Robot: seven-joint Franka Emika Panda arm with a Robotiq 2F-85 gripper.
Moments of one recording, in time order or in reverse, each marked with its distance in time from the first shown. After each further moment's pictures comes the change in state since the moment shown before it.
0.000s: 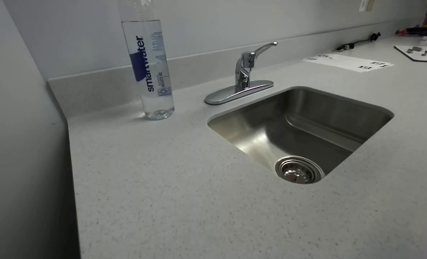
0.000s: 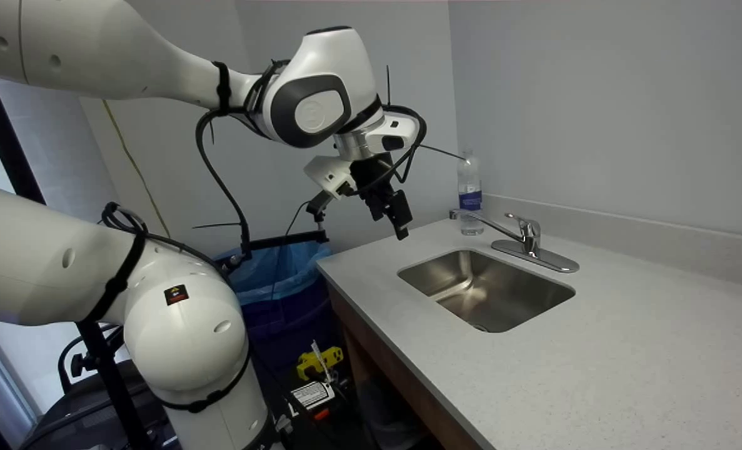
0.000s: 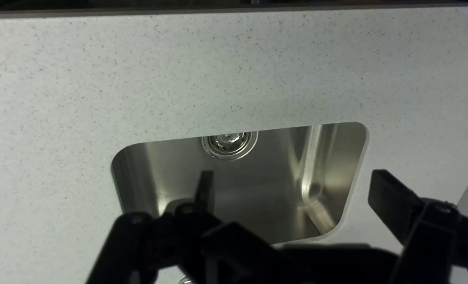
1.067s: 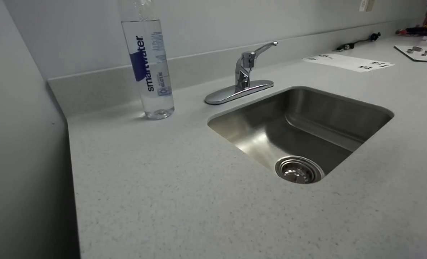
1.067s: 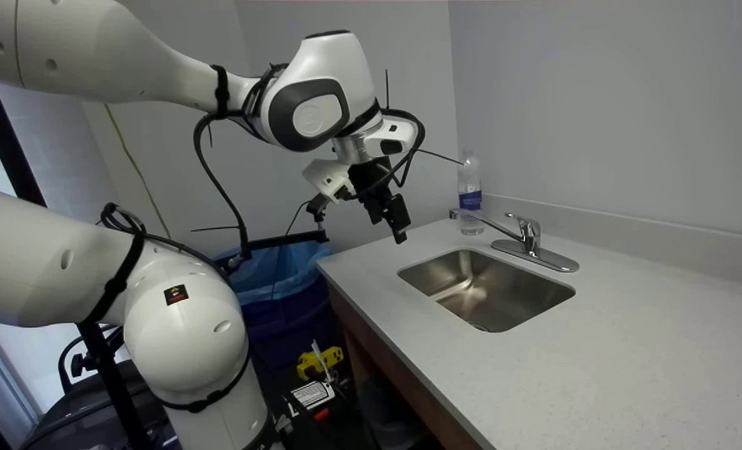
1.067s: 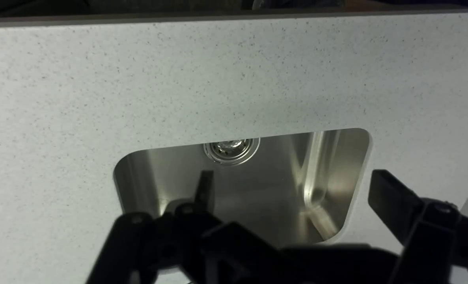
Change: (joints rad) arm 0.000 -0.013 0.000 -0.021 0.000 0.000 0.000
